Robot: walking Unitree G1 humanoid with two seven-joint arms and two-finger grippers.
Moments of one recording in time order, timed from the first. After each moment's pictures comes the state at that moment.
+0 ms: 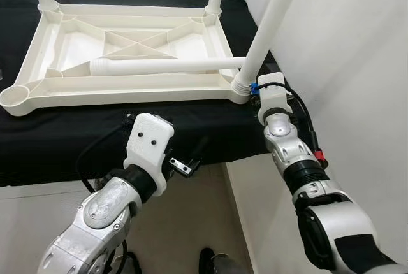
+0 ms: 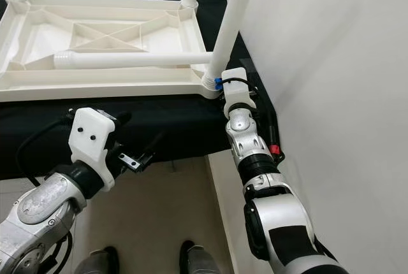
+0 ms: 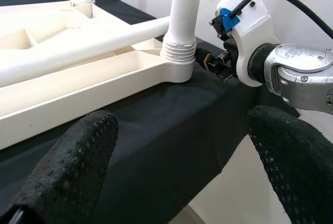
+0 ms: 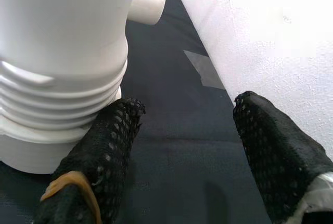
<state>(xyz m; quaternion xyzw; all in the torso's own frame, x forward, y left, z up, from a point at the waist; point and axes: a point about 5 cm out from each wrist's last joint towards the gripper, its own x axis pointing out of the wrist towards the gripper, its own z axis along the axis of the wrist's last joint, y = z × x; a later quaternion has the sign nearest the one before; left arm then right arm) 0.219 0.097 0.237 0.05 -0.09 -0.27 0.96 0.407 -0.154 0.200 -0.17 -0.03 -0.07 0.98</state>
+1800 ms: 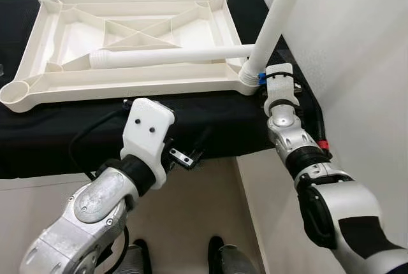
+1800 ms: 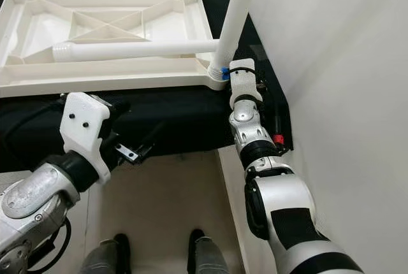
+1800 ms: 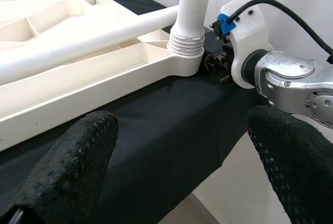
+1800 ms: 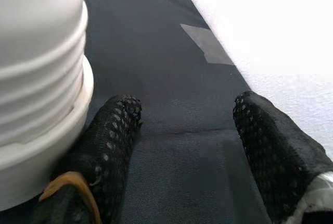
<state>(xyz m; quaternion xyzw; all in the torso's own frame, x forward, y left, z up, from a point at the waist) 0.211 0.096 0.262 0.04 -0.09 -0.27 0.96 0.416 -0.167 0.215 -0.13 -0.04 -0.12 0.98</state>
